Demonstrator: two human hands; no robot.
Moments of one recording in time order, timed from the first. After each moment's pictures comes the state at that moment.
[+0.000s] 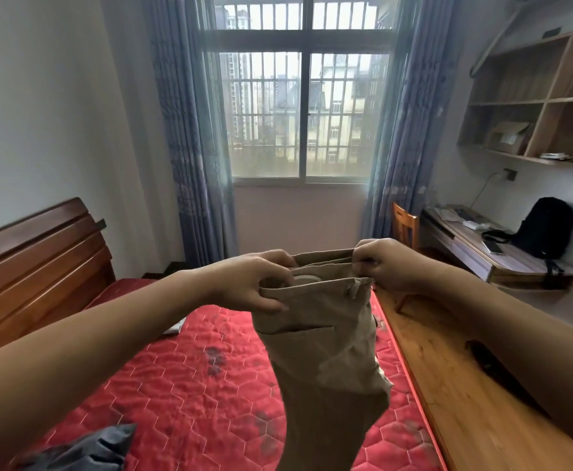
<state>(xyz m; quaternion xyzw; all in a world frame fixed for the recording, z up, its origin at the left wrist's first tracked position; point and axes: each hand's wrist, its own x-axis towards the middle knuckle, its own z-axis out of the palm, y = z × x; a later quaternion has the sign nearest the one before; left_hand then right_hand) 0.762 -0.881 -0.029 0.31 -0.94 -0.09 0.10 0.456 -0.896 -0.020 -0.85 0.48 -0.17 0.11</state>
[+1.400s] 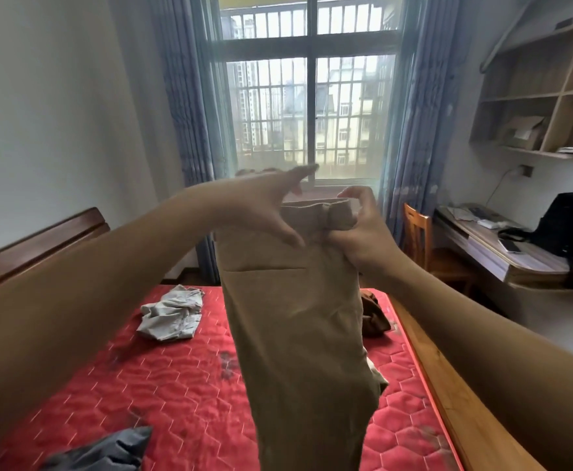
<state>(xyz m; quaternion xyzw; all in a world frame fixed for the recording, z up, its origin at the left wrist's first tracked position) 0.729 -0.867 0.101 0.48 -0.87 0.04 0.08 0.522 -0.861 0.006 -0.66 0.38 -0.54 0.36</state>
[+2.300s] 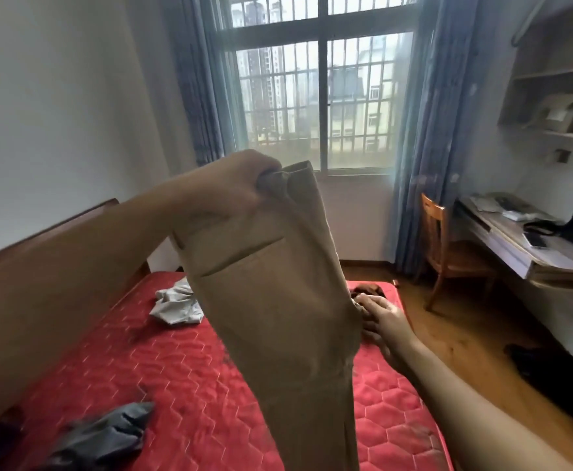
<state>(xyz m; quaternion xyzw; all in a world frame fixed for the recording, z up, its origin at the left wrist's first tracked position) 0.650 -0.872 0.107 0.47 -0.86 0.03 0.18 0.378 -0.903 -0.172 -0.36 0.43 -0.51 0.65</state>
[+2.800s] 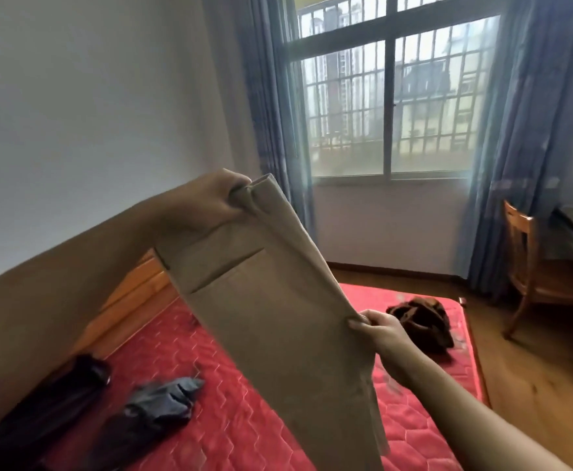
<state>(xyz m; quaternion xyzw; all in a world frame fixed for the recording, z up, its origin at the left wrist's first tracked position) 0.660 -0.820 0.101 0.58 -0.79 0.02 0.20 0.379 -0.913 -0.183 -0.53 0.38 -0.40 0.64</state>
